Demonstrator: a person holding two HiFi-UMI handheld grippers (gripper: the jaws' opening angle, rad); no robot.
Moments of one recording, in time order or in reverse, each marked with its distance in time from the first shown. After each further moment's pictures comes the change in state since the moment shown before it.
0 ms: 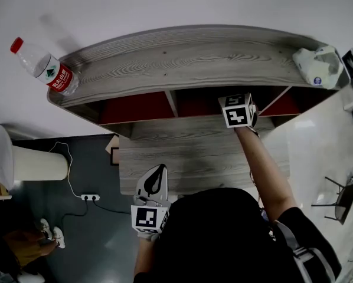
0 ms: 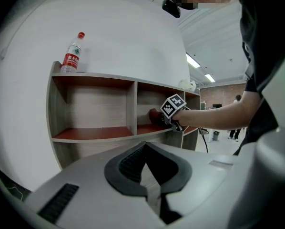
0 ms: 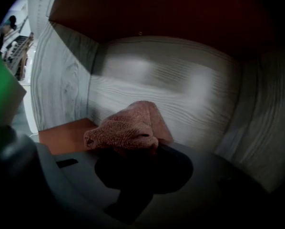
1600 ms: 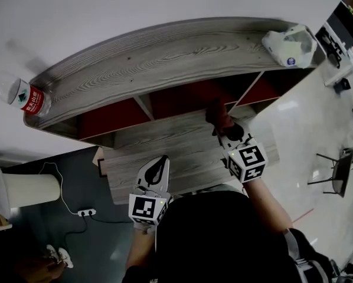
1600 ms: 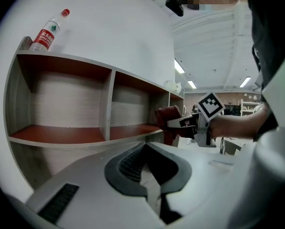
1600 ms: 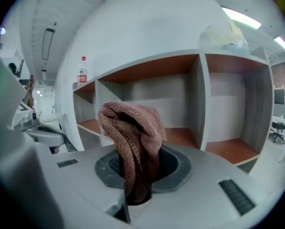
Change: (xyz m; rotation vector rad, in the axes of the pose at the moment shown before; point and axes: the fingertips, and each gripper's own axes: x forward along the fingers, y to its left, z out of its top) left arm 0.055 -0.047 0.012 -0.010 -0.001 -0.268; right arm -0.164 0.029 -0.053 0.287 -0.141 0.154
